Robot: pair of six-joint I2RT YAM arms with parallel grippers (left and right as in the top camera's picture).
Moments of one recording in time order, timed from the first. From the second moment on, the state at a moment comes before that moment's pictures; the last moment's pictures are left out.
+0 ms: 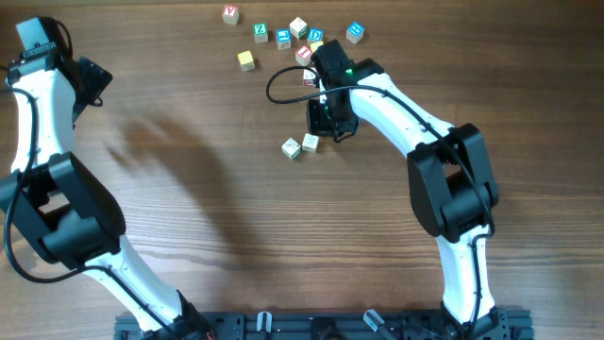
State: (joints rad) left arm 0.39 2.07 1.76 -0.84 -0.21 -0.58; right arm 0.48 2.25 1.75 -0.88 -0.21 0.41
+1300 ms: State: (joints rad) left arm 0.39 2.07 1.76 -0.84 -0.21 -0.58; right arm 0.47 2.25 1.75 -0.87 -0.02 0.42
